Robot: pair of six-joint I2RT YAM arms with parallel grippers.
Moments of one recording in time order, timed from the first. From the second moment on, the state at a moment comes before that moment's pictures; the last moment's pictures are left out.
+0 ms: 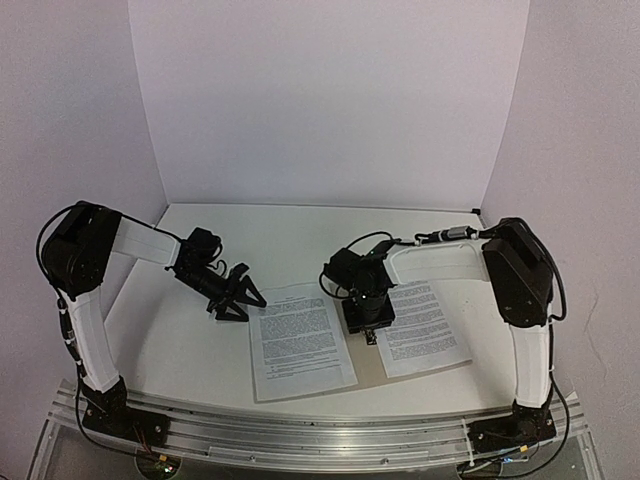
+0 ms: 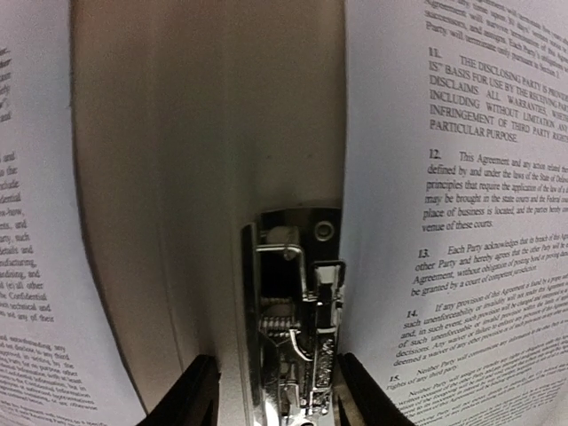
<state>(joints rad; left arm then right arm) -0.38 1.92 1.05 -0.37 0.86 -0.47 0.89 2.10 1.49 -0.85 0.19 0.69</state>
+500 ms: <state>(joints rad) -0.34 1.92 1.17 -0.51 0.83 -0.29 0.79 1.95 1.24 -0.59 0.04 0.71</state>
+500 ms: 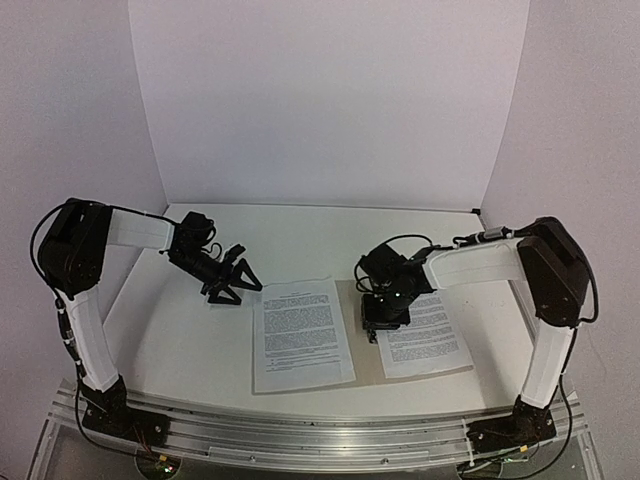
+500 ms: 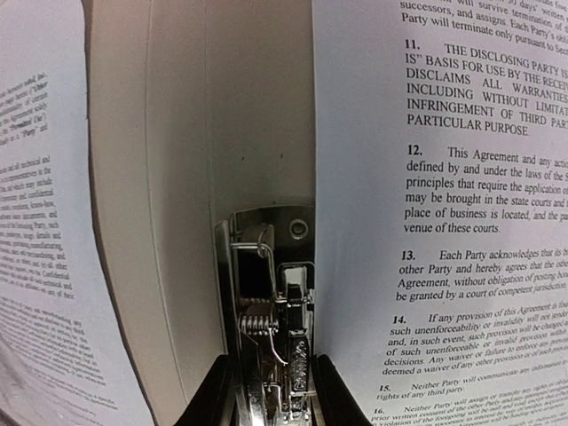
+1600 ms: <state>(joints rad) -0.46 1.83 1.20 -0.37 1.01 -0.33 0.62 1.83 0.84 0.16 -0.41 0.85</state>
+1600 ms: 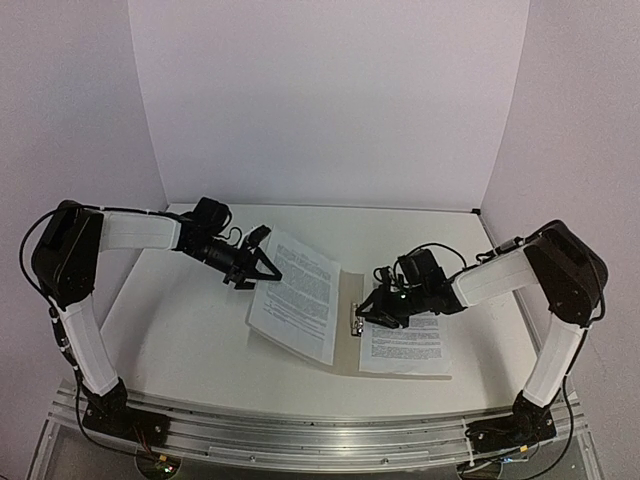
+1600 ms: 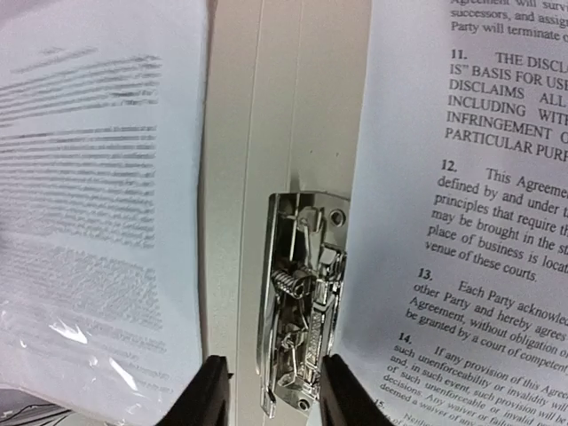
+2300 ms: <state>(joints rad) -0.56 1.81 1.31 -0.42 1.02 -0.31 0.68 1.82 1.29 -0.45 -0.11 0.77</state>
